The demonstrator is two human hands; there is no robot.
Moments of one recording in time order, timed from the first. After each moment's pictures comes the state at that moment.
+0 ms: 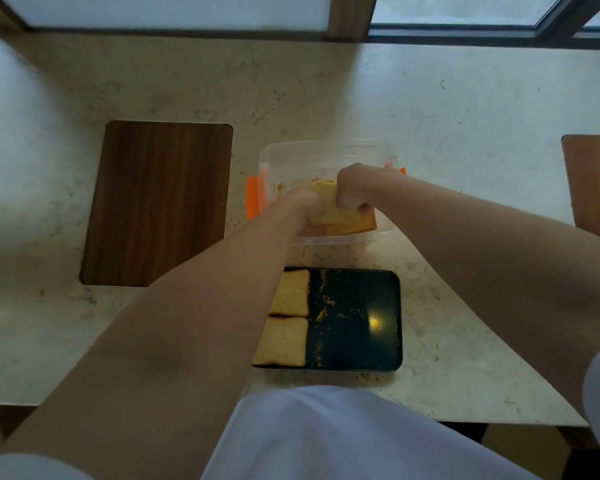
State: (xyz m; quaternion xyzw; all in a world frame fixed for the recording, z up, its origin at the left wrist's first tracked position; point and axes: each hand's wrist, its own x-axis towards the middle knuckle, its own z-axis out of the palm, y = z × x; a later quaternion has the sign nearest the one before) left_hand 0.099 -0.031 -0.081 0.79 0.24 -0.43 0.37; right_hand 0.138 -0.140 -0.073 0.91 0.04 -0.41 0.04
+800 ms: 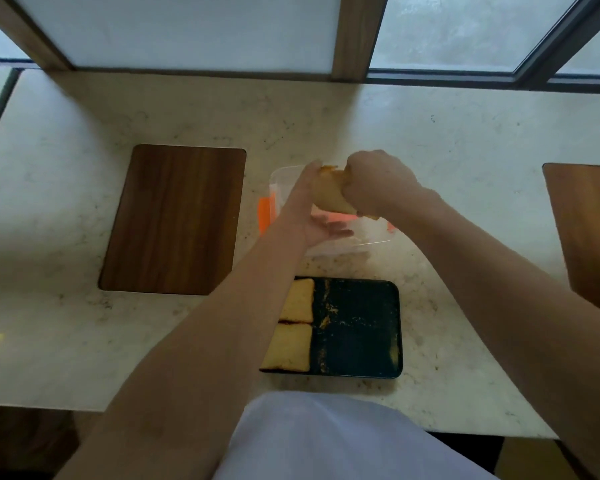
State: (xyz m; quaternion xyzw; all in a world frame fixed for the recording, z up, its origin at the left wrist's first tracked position) left_hand 0.064 -0.024 -0.026 0.35 0.35 -0.32 0.81; right_hand 0.089 -0.143 0.036 0.98 0.07 -0.17 -0.08
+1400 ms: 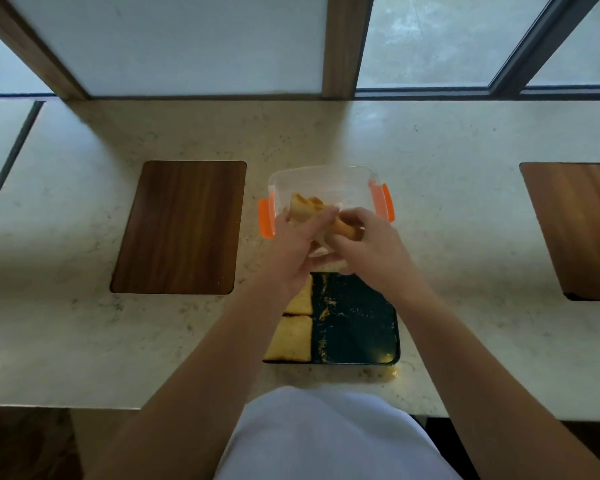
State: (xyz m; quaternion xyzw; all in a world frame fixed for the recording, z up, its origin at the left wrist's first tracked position) left_hand -0.034 -0.012 0.004 0.49 0.22 -0.21 0.82; right_hand -0.049 -0.153 0.033 0.85 -0.03 -0.10 -0.52
